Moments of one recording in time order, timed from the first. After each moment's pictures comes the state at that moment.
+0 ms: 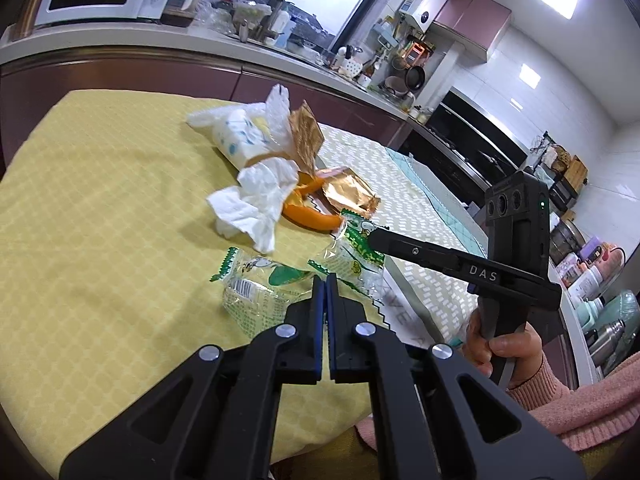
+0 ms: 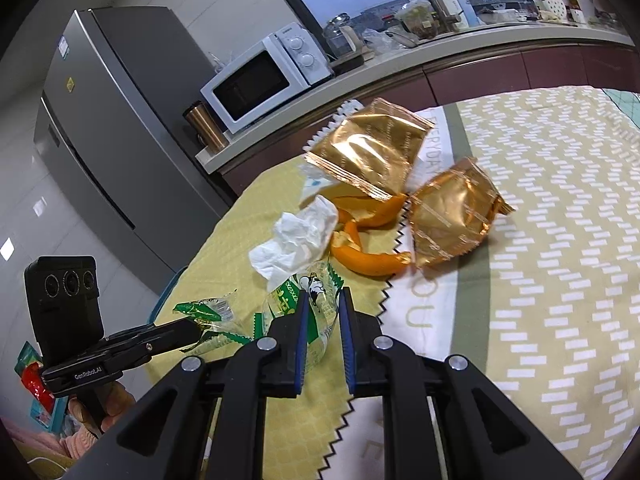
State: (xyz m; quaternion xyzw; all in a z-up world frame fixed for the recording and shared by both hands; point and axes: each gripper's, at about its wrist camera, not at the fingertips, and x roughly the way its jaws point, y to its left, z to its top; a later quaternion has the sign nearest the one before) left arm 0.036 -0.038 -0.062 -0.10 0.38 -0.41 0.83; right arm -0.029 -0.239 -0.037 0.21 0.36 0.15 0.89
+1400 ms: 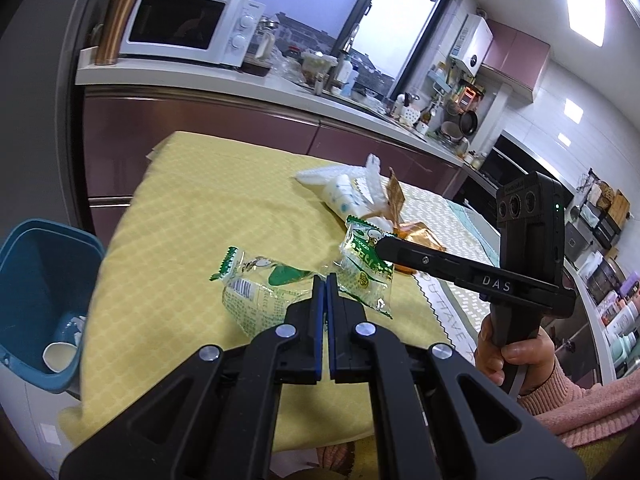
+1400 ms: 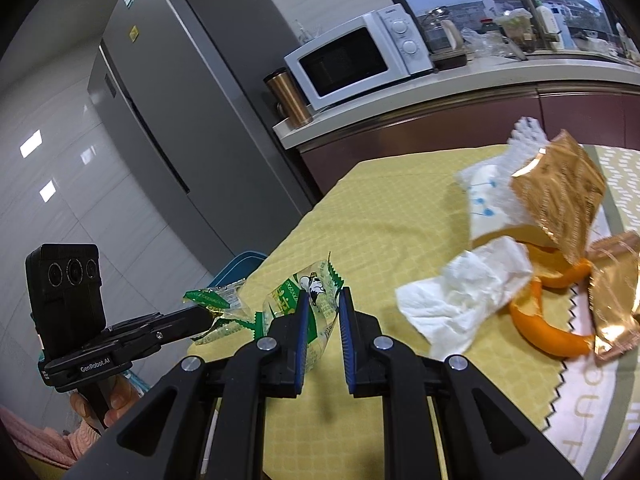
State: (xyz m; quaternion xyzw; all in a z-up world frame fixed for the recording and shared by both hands) left arm 0.005 0.086 -0.021 -0.11 0.33 -0.29 0.89; right arm 0.026 -0.128 -0.009 0.16 0.35 0.27 0.88
